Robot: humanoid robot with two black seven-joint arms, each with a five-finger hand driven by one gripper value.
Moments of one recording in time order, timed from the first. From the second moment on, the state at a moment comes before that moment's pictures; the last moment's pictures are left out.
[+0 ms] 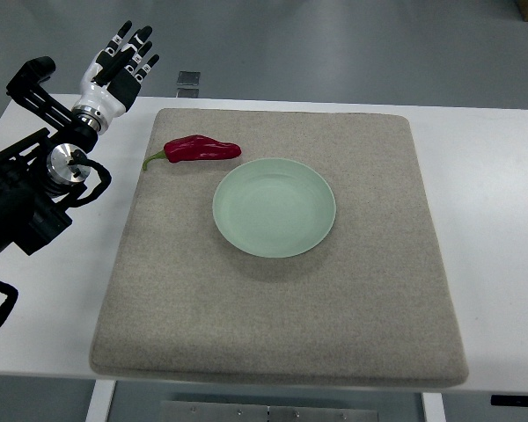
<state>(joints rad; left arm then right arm) -0.99 0.22 -0.45 -0.38 -0.39 -0.31 -0.32 -0.02 0.00 0.00 0.15 -0.13 0.20 0.05</state>
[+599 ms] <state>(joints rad) -0.99 0.22 -0.47 -0.38 -0.40 -0.33 -0.32 -0.02 0.00 0.00 0.15 -0.13 0.20 0.05</state>
